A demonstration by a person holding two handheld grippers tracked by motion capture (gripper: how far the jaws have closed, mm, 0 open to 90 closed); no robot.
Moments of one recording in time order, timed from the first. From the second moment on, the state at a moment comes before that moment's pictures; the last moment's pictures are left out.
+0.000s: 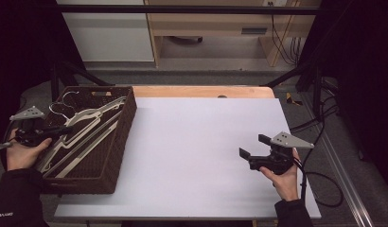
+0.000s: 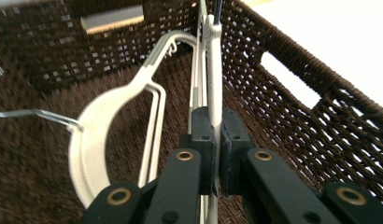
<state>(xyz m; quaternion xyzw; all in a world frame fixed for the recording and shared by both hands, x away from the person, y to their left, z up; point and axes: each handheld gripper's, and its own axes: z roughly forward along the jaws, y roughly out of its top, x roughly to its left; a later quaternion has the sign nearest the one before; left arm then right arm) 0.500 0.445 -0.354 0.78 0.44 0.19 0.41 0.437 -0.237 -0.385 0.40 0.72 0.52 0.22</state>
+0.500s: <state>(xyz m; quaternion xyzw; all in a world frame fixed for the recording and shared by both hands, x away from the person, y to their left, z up) 0.501 0.445 -0.373 0.75 0.53 0.19 0.36 0.437 -0.237 -0.384 0.40 0.72 0.52 0.22</state>
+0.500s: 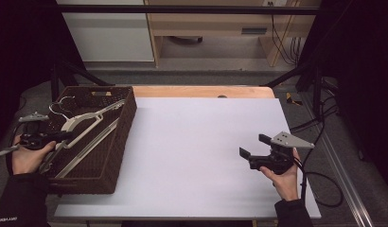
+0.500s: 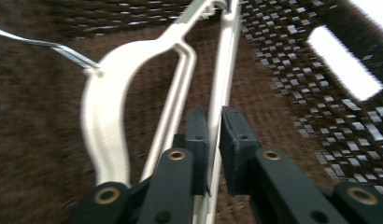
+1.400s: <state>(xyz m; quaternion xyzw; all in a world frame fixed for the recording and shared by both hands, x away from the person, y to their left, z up) 0.421 0.318 -0.360 0.71 0.37 0.24 0.54 0.431 -0.246 -0.386 0.40 0.71 0.53 0.22</state>
